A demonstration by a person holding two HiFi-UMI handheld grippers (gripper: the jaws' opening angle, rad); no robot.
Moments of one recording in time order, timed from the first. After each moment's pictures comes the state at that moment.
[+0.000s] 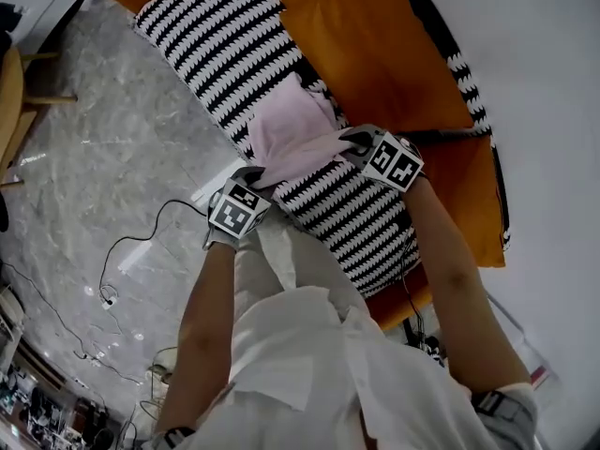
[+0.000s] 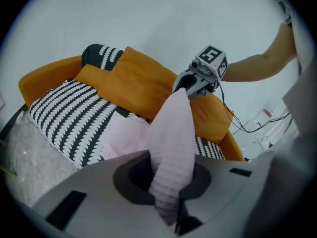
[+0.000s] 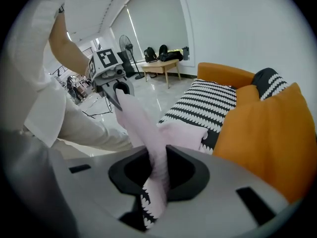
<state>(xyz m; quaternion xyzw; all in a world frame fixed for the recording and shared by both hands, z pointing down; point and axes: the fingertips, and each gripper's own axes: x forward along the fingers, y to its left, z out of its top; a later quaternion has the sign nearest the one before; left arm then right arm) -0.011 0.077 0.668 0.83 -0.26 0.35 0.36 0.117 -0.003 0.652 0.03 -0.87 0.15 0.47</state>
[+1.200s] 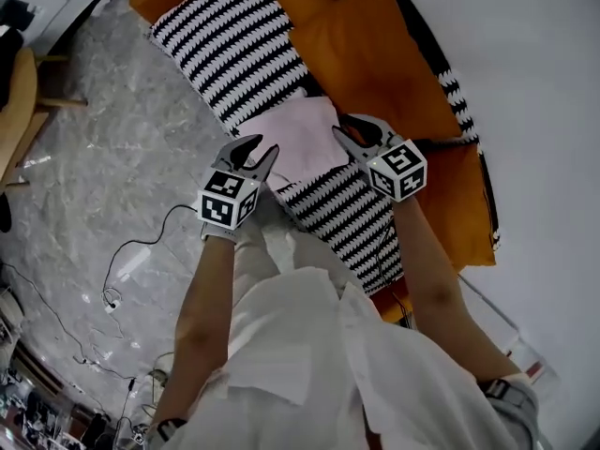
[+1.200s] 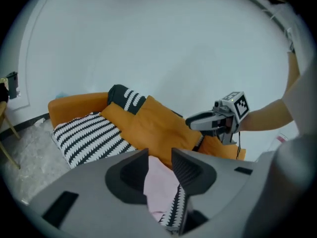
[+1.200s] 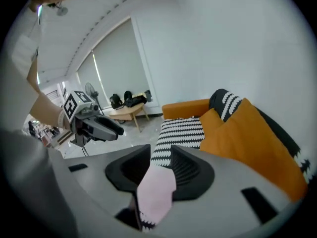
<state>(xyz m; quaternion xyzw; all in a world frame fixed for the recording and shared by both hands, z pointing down) -0.073 -0.026 0.541 0.84 -0.40 0.19 0.33 0.061 -0.080 0.524 0.27 -0.90 0.22 0.26</state>
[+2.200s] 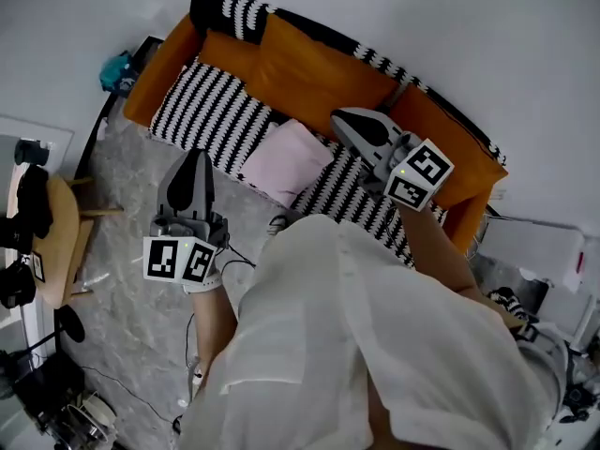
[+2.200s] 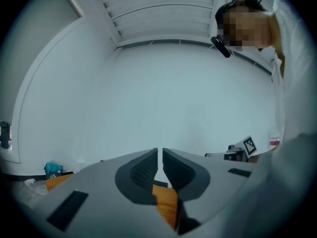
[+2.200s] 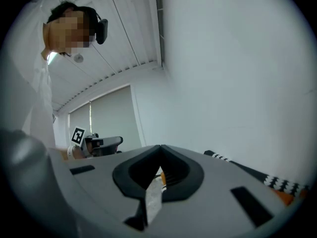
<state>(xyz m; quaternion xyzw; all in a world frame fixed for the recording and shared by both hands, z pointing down) -0.092 0.014 0.165 0.90 -0.42 -0.04 0.10 0.126 0.027 0.189 0.42 -0.90 0.13 -0.06</state>
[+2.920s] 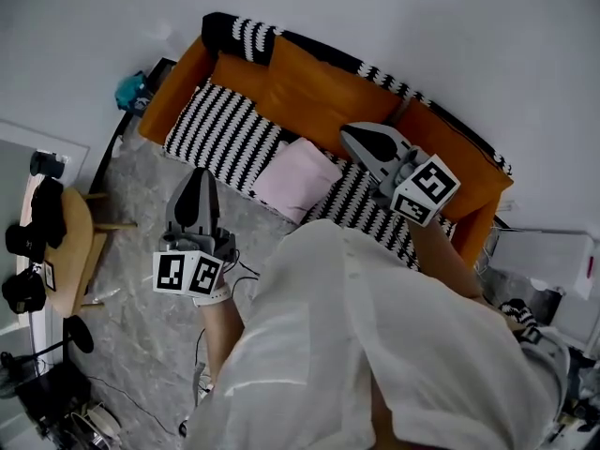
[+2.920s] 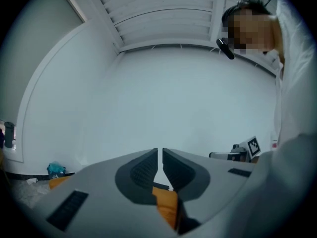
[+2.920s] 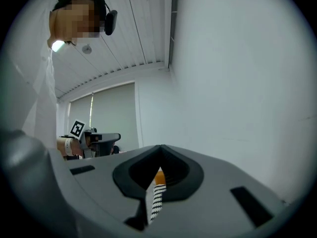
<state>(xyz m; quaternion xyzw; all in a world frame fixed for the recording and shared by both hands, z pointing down) -0.104 0.035 0.151 0.89 -0.44 -0.06 0.09 0.132 0.051 0.164 0.43 -0.90 0.06 -0.04</state>
